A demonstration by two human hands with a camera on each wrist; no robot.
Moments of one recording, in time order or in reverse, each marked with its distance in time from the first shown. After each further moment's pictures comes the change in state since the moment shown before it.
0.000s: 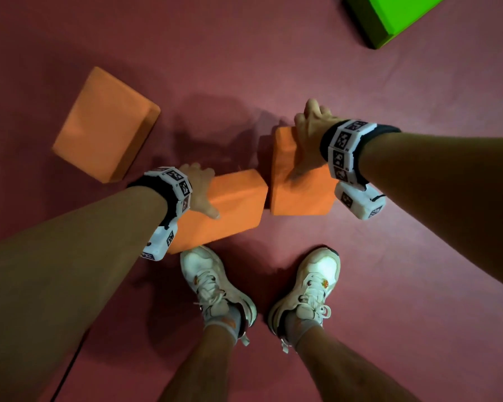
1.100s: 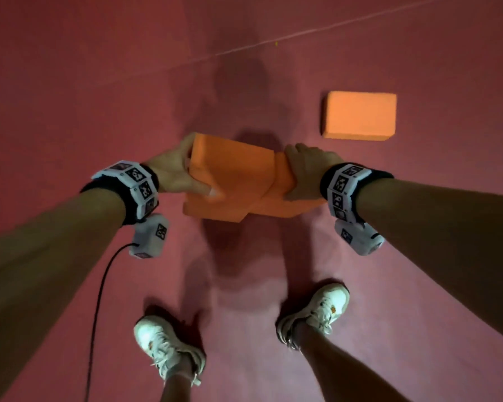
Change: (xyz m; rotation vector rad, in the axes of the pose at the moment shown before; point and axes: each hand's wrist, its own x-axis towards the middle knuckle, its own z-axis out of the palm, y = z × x) left_hand -0.450 -0.067 0.373 -1.665 0.665 -0.422; right_hand -0.302 -0.387 -0.011 -0.677 0.196 -0.888
